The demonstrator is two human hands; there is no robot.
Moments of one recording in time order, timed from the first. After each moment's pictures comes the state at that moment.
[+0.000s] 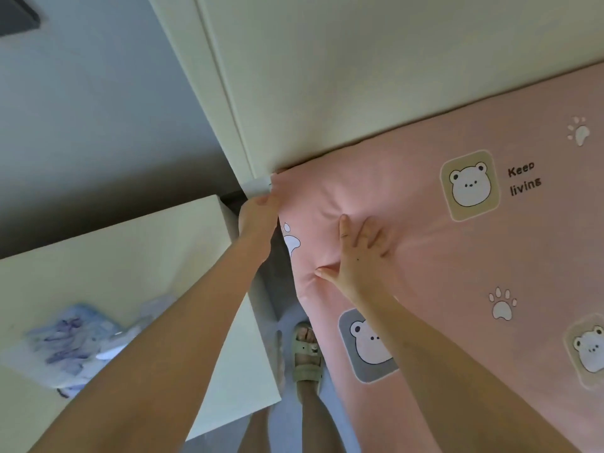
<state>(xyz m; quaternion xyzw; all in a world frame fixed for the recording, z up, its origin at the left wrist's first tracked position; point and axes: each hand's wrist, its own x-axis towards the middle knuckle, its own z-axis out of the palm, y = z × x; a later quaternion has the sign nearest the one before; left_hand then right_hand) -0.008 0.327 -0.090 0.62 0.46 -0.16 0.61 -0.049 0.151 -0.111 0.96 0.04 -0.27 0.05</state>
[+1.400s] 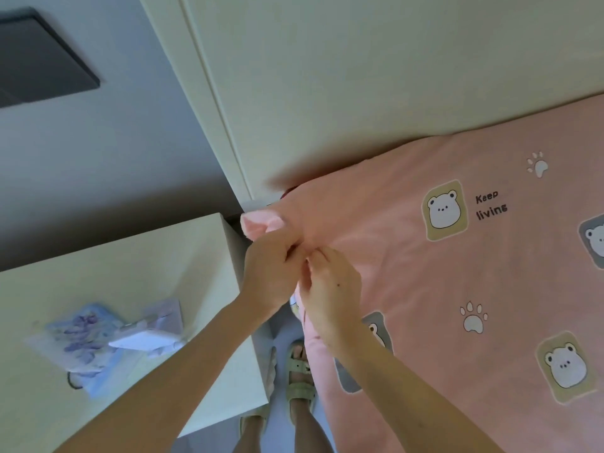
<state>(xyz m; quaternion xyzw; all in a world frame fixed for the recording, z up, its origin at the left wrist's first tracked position) -0.074 0.288 0.022 0.89 0.10 -0.02 0.44 -0.071 0.182 0.009 0.96 0.13 0.06 -0.24</state>
